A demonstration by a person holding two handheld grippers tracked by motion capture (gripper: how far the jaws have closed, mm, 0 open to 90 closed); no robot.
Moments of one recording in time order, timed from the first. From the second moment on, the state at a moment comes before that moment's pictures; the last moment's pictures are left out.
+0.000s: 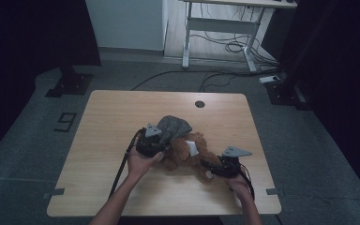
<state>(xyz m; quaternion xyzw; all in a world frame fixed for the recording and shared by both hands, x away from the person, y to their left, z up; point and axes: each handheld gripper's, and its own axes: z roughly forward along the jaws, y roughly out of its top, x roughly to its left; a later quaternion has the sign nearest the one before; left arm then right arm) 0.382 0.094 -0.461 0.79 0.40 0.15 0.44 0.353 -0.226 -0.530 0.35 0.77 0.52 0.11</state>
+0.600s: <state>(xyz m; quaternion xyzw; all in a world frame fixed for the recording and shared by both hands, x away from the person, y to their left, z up) 0.373 0.115 -0.464 0.79 0.40 0.15 0.44 0.347 -0.227 -0.518 0.37 0.78 0.48 0.13</state>
